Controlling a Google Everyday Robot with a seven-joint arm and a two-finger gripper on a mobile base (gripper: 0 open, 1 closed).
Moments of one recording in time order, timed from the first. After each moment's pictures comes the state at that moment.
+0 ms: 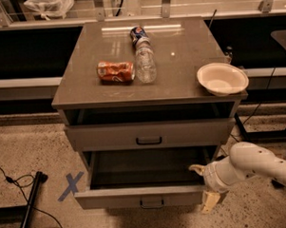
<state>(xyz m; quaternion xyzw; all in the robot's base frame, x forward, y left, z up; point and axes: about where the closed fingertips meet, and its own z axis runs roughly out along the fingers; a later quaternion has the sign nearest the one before) 0.456 -0.189 0.483 -0.70 0.67 0.14 0.21</state>
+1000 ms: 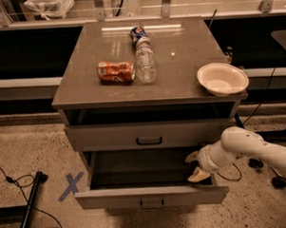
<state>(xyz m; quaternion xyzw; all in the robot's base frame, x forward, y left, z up) 0.533 -0.194 0.481 -0.69 0.68 0.11 0.23</state>
